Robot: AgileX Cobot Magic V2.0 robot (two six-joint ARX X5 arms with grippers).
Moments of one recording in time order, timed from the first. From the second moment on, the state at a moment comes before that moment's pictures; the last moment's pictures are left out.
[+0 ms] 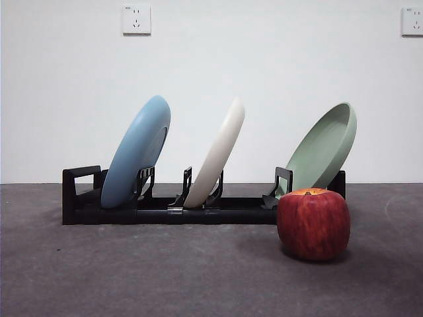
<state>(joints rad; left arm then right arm) -0.01 0.02 0.02 -0.18 0.05 -0.08 0.03 0.02 0.02 -0.15 -0.21 0.13</state>
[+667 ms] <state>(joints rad) -0.01 0.18 0.32 -0.19 0.20 -0.32 0.03 0.21 0.29 -0.19 -0.27 0.53</state>
